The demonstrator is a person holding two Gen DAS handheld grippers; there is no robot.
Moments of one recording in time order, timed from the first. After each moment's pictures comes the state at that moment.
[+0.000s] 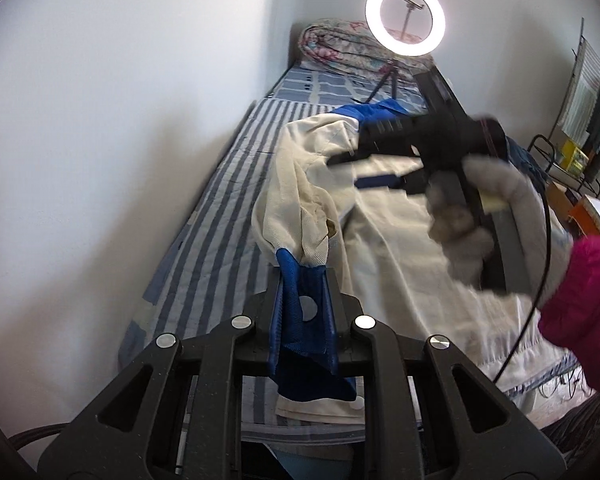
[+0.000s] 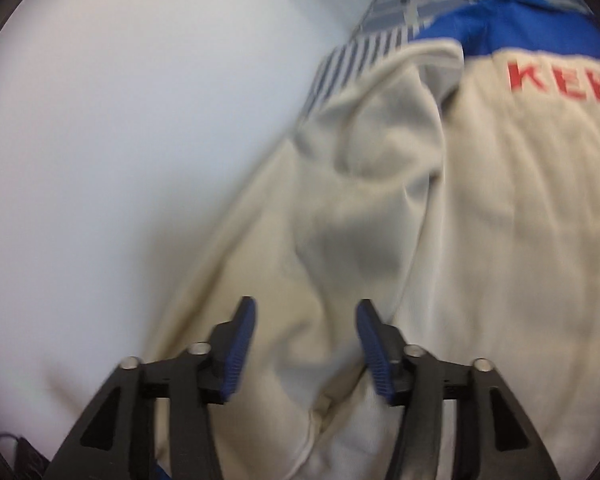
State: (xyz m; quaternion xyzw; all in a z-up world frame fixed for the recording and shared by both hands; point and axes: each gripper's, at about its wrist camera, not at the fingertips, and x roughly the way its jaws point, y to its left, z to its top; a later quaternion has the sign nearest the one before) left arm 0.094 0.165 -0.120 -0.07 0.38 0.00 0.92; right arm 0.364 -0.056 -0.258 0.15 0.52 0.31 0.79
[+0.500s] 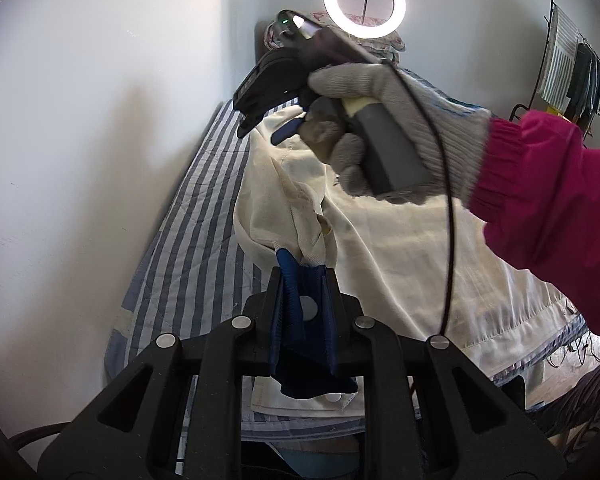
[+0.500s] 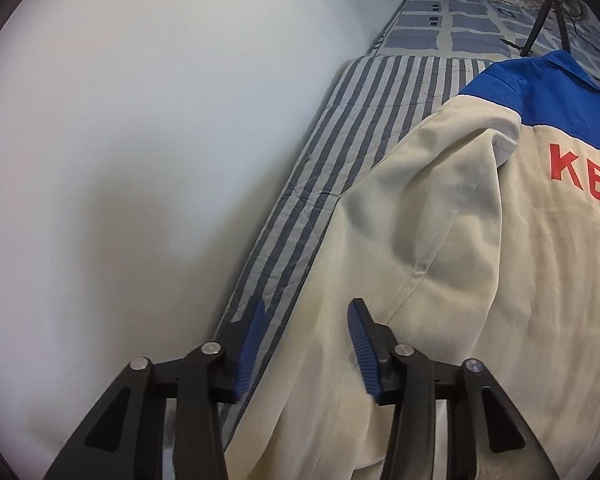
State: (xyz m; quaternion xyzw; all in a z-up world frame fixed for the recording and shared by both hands) left arm 0.101 0.140 -0.125 -0.03 0.38 -0.03 0.92; right arm 0.426 0.050 -0.227 0.04 0.54 0.26 0.80
